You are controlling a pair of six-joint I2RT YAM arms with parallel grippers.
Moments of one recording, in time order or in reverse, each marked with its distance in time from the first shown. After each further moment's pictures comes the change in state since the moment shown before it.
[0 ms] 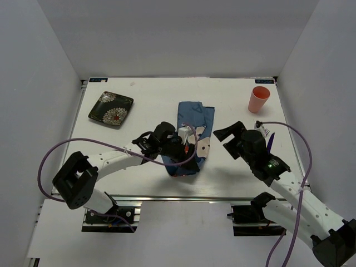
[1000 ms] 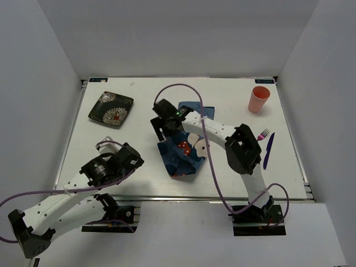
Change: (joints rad) left arm -0.025 -0.681 -0.107 -1.025 -1.178 -0.963; right arm 0.293 1.319 1.209 -0.386 -0.046 -0.927
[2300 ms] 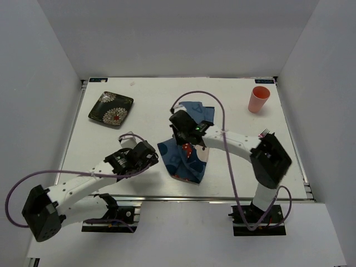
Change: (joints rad) left arm 0.000 0.193 -0.093 0.325 0.056 0.208; right arm 0.027 -0.229 -0.405 0.239 0.063 0.069
